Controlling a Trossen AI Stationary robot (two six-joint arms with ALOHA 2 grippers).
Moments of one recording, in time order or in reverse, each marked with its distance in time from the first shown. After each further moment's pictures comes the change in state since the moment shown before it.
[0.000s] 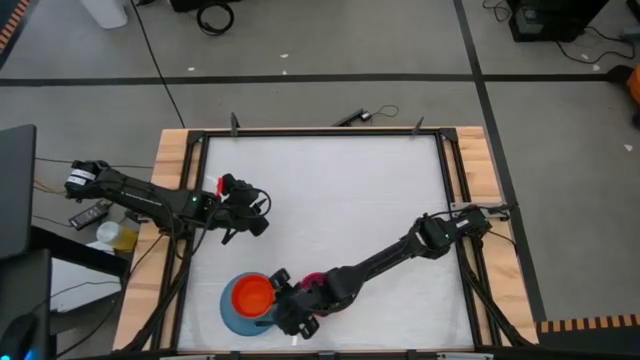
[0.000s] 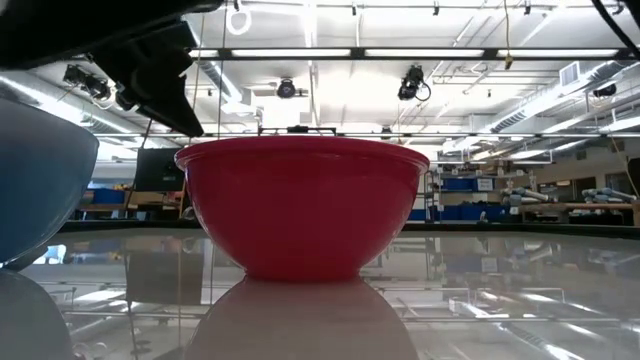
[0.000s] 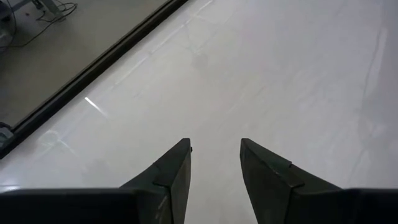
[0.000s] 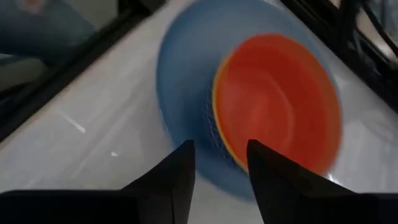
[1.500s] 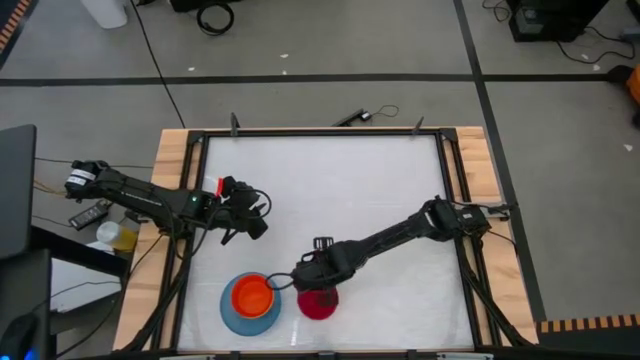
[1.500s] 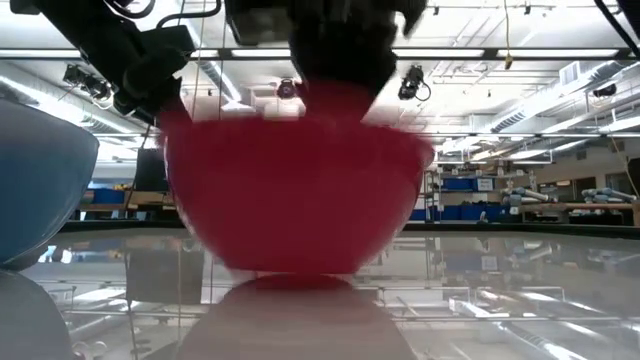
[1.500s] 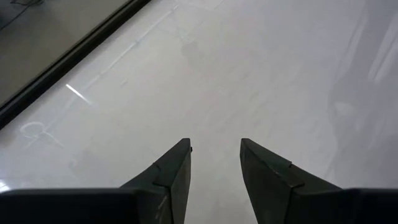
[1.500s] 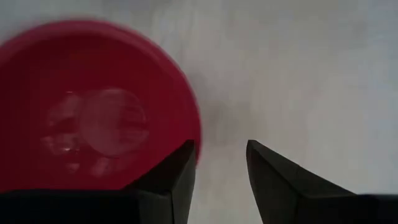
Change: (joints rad) left arm 0.000 0.000 0.000 -0.023 0.076 -0.019; right arm -0.094 -0.153 -0.204 -0.463 -0.098 0.595
